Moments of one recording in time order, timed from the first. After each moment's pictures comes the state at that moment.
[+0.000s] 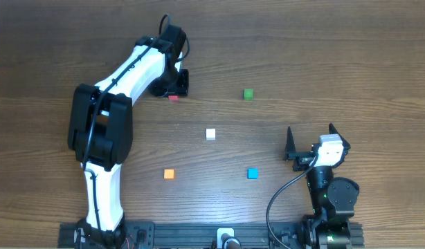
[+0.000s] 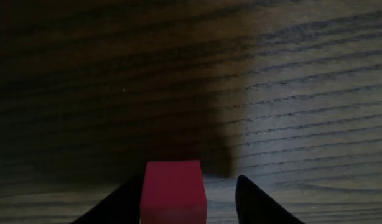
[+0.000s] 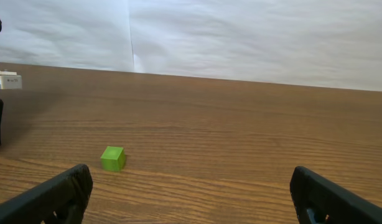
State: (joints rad) left arm -0.32 2.20 1.66 -0.96 0.04 -0.32; right arm 0.00 0.01 0.01 -0.07 -0.07 -0.05
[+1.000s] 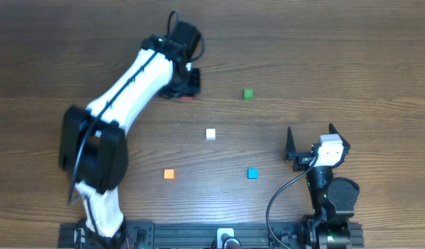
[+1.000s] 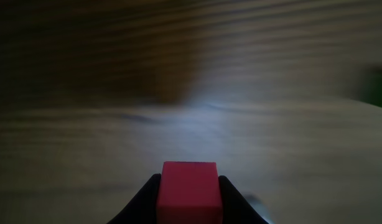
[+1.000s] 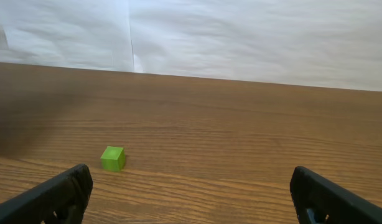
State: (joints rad) left arm -0.44 2.01 1.65 -1.04 0.03 -0.43; right arm 0.00 0.01 0.01 -0.07 -0.07 -0.05
